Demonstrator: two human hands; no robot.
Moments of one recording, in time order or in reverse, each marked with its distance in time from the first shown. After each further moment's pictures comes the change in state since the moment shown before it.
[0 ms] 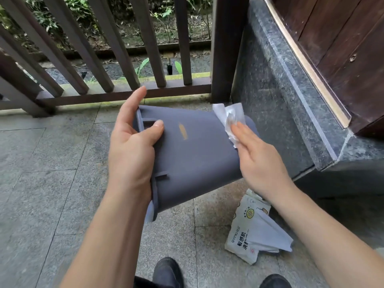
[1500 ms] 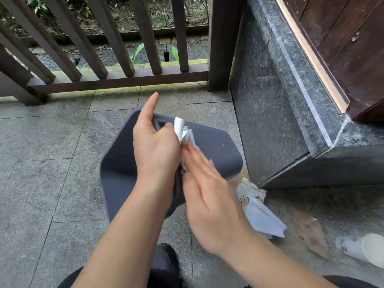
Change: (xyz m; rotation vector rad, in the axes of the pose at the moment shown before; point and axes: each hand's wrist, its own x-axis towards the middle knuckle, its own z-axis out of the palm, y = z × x) left_hand -0.015 -0.033 0.041 0.262 0.116 -0.093; right_hand -0.078 -0.071 0.037 0.278 -0.210 -0.062
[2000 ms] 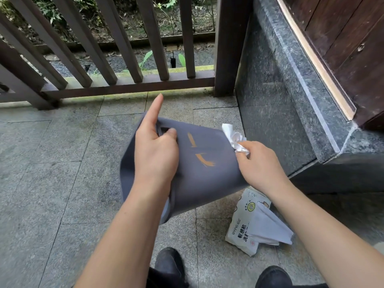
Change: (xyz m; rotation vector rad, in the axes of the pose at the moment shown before) left_hand 0.016 -0.008 -0.021 0.043 -0.061 0.068; right_hand 0.060 0.082 -0.058 -0.393 0.108 0.358
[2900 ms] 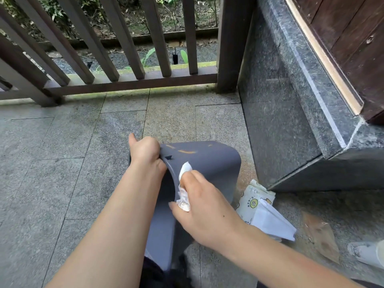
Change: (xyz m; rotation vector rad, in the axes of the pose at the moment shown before) left_hand 0.039 -0.033 -0.003 -0.351 0.295 -0.558; right_hand -0.089 -0.073 0.054 0.138 -0.209 -0.453
